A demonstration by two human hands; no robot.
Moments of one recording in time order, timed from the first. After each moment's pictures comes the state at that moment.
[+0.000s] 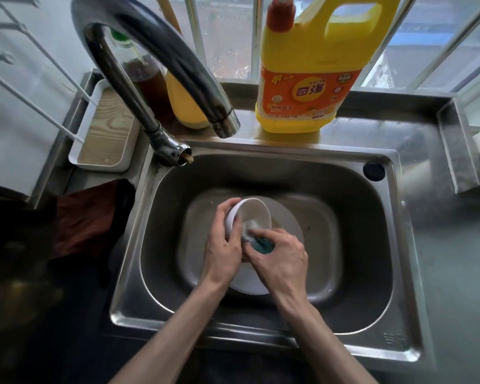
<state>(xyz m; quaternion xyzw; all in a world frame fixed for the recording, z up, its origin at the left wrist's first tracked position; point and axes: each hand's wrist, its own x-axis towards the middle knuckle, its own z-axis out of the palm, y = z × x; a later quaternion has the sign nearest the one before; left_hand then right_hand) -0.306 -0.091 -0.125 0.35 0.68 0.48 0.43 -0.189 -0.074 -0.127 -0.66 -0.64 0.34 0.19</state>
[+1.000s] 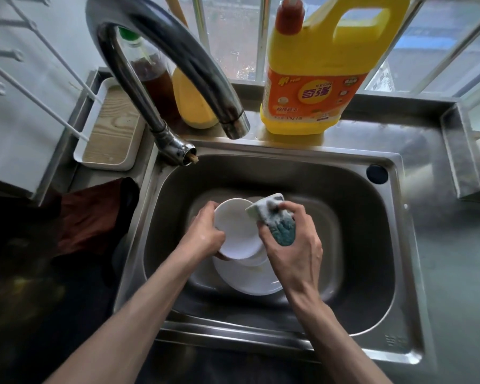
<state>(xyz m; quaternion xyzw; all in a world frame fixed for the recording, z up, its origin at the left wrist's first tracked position) -0.361 -0.062 -0.105 0.37 0.77 0.19 0.48 -0.179 -0.062 -0.116 -0.64 -0.62 0.32 0.33</state>
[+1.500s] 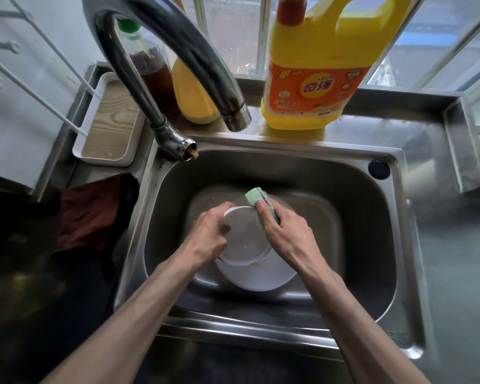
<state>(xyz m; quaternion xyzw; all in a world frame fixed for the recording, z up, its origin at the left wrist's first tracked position) -0.362 -0.071 -0.116 0.56 0.71 0.18 0.39 -0.182 -0.025 -0.106 -0.61 -0.65 0.44 0.09</state>
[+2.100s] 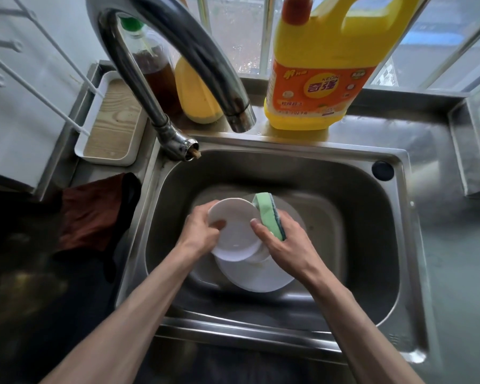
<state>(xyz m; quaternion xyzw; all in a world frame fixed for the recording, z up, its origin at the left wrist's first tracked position) -0.371 -0.071 -0.127 0.42 0.76 0.27 0.42 -0.174 -0.040 -0.119 -0.55 -0.62 0.54 0.15</state>
